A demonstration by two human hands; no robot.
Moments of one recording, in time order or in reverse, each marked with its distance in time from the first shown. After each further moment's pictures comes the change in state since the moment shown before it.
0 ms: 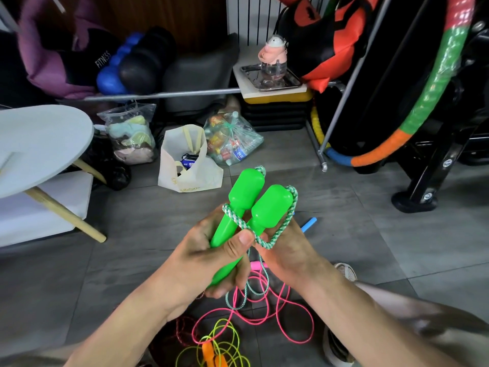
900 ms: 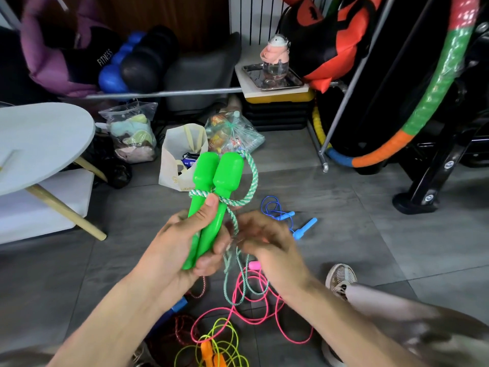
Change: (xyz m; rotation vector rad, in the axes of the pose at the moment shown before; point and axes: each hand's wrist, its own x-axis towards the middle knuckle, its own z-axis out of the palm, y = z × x) left_hand 0.006 0.007 -0.005 -0.334 0.247 -0.151; right_hand -0.018 0.005 0.015 -0.553 0.183 -0.077
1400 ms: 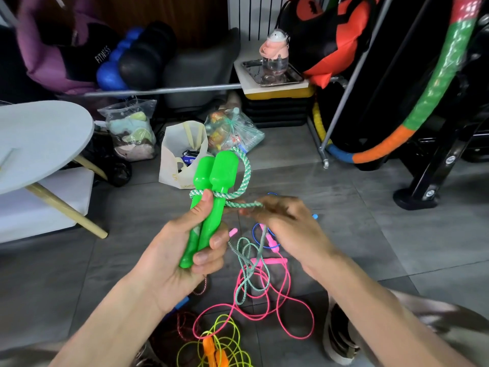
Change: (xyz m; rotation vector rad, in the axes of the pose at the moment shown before) left_hand 0.002 -0.002 -0.003 -0.254 -0.034 -0.148; right_hand 0.019 -0.020 -0.030 -0.220 0.012 0.150
